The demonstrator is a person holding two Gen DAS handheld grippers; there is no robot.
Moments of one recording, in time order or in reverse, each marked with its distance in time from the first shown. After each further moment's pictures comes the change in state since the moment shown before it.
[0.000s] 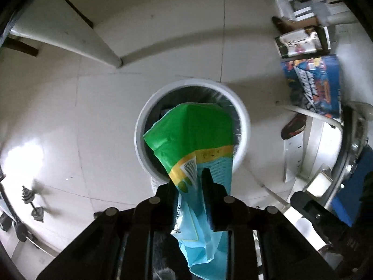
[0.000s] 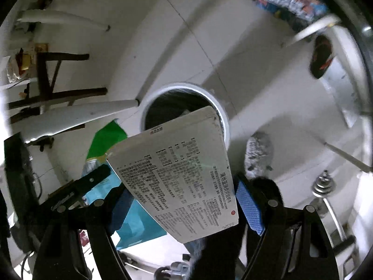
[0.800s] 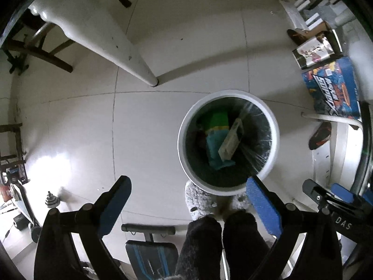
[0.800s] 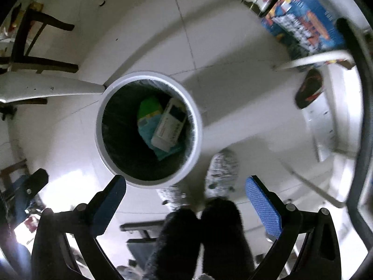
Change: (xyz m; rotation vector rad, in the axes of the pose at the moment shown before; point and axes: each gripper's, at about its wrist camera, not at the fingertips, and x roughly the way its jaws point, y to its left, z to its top) left arm -0.059 0.021 -0.070 0.041 -0.214 0.190; right arm 0.037 0.005 -0.007 -0.217 -0.057 -0.301
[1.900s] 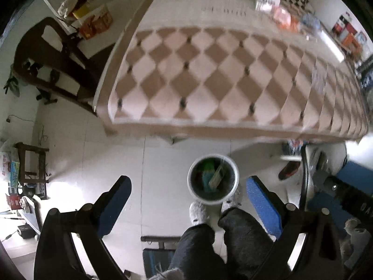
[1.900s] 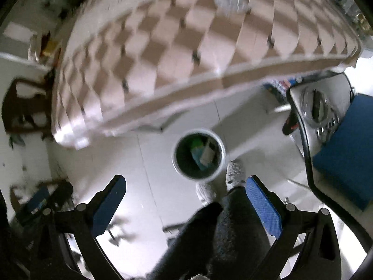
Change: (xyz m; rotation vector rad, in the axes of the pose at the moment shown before) left arm -0.327 -0.001 0.006 -0.018 -0.306 0.005; right arm -0.403 0.032 -0.045 0.050 -0.236 0.172
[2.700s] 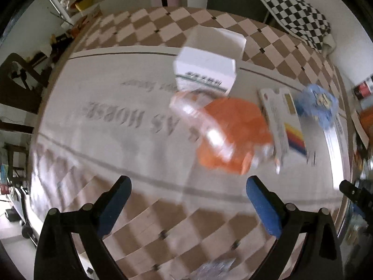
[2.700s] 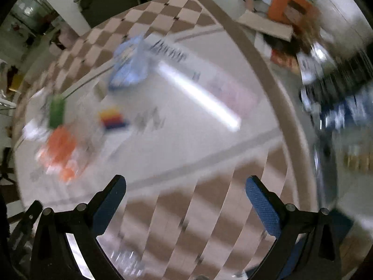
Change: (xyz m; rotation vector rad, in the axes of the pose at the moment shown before) left arm 0.086 -0.224 0.357 -0.167 0.051 0.004; right arm -0.037 -0.169 0.478 0.050 -0.080 -0.231
